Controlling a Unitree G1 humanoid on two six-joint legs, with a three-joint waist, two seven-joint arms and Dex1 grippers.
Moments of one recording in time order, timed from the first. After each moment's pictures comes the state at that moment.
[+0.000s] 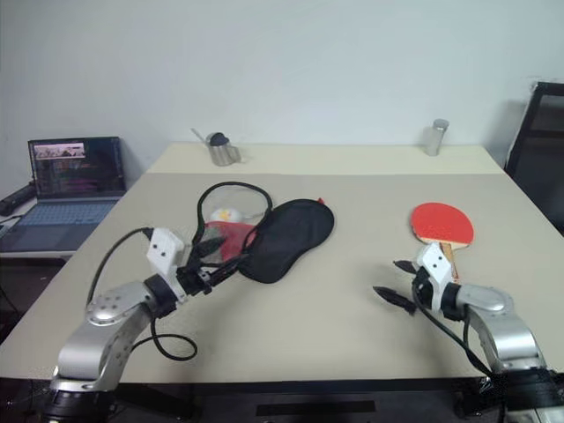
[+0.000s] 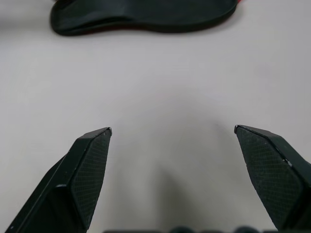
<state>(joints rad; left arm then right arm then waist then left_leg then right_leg) -0.25 0.56 0.13 -0.16 -0.37 0.33 -0.66 -0.28 -0.64 -0.03 -0.01 0.31 0.38 0.90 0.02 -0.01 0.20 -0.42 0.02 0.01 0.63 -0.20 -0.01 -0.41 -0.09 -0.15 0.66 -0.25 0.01</state>
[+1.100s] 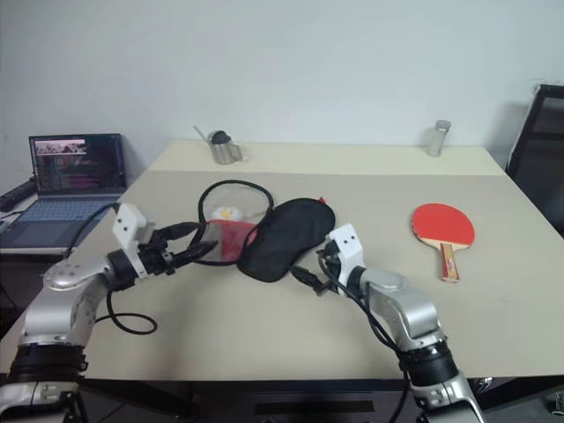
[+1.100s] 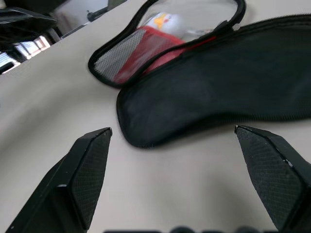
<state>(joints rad) -0.48 0.76 0.20 0.26 -0.39 0.18 -0.97 -0.62 -0.16 0.14 0.00 0.32 0.76 0.47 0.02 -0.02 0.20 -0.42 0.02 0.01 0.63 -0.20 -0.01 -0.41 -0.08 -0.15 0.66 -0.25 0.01</state>
